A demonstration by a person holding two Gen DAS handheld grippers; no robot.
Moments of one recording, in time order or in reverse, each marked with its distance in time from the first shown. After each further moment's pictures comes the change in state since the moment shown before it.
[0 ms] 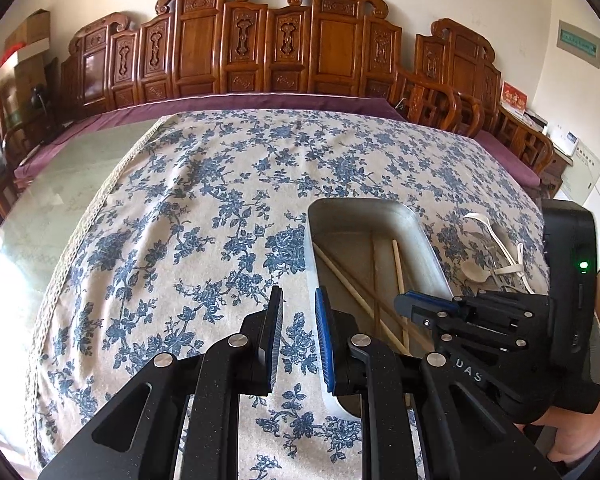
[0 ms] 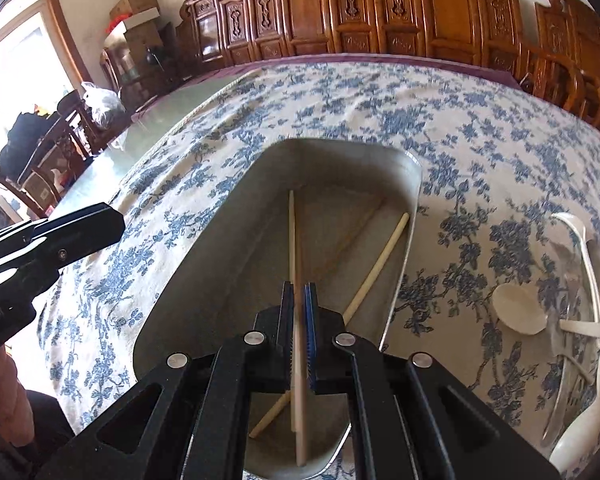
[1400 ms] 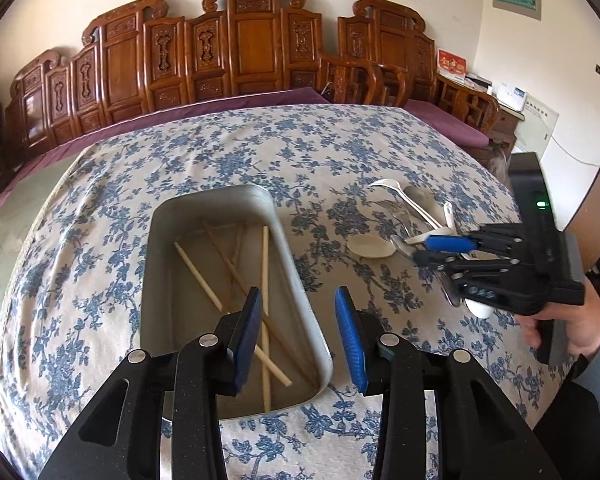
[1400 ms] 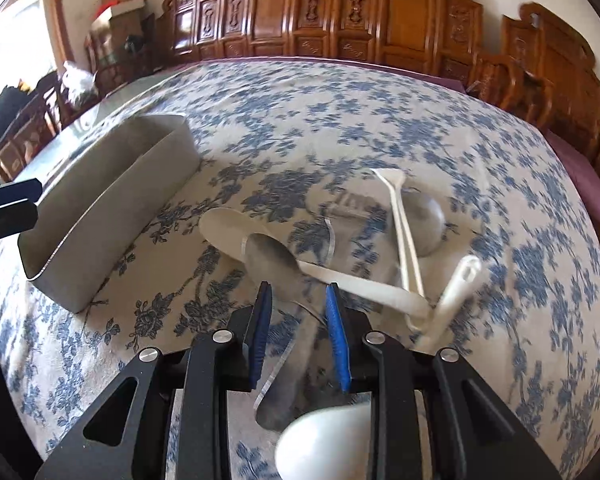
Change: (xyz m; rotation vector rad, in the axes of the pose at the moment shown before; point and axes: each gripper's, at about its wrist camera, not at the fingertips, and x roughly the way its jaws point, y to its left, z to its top) left arm 0.013 -0.117 -0.022 0.177 -0.006 -0.127; right arm -0.046 -0.157 -0.048 -0.107 0.015 -0.171
